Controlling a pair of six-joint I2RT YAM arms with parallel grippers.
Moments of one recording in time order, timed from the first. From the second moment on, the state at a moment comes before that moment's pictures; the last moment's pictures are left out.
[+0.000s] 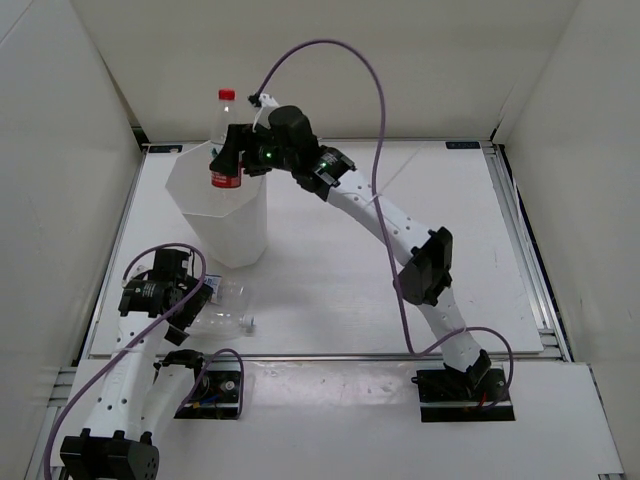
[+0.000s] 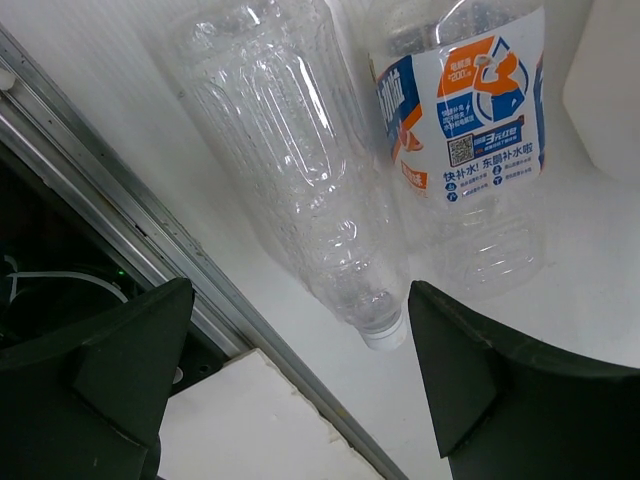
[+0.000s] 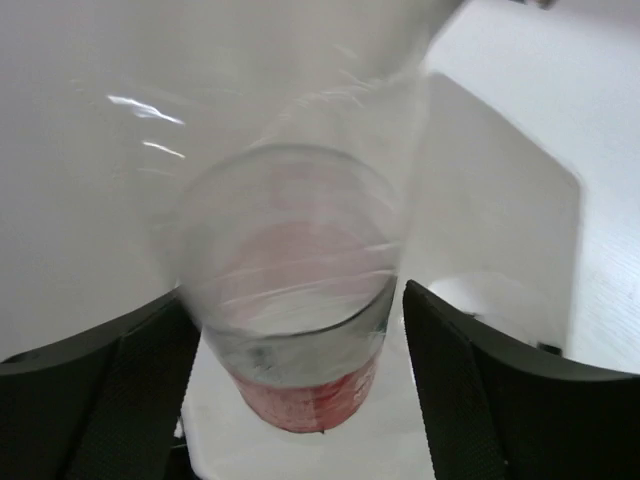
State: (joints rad) left arm -0.06 0.76 0.74 -1.23 -0.24 -1.10; right arm 0.88 2.23 2.46 -0.39 -0.27 0.59
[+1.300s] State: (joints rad) left arm -0.01 0.76 0.53 -1.09 -0.16 -1.32; right arm 0.96 1.32 1.94 -0.70 0.04 0.41
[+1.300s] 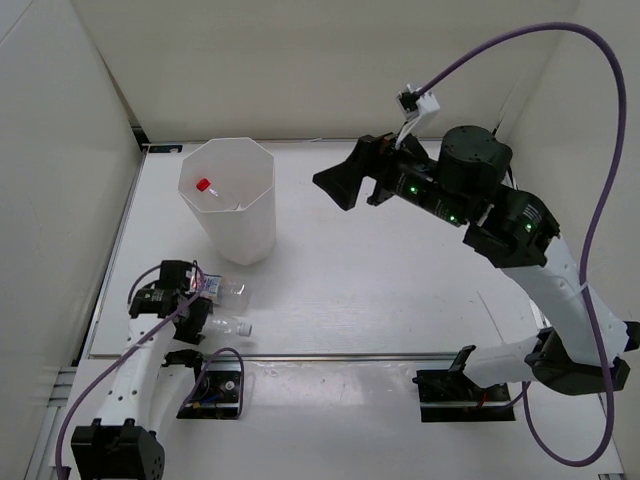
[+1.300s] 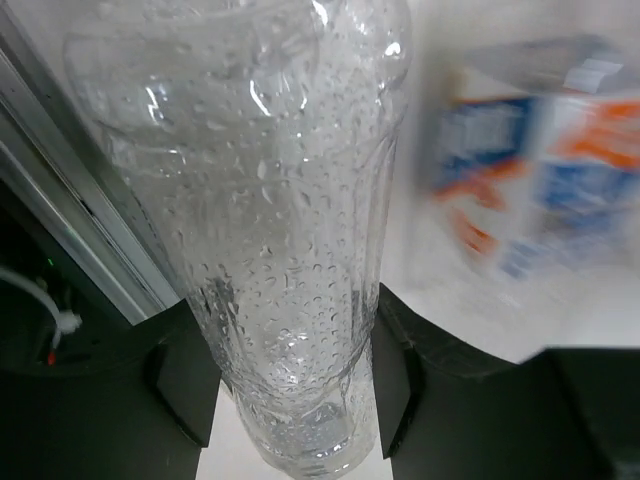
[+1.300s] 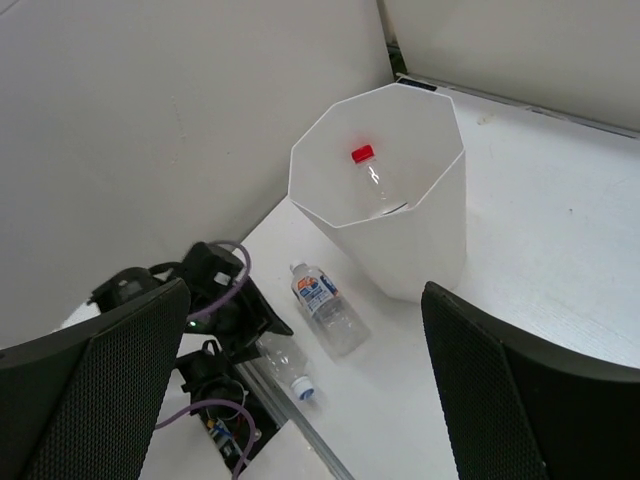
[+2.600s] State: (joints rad) left arm -0.17 0.81 1.13 -0.77 -0.71 -0.92; right arm 0.96 1.15 1.72 -0.72 0.10 0.46
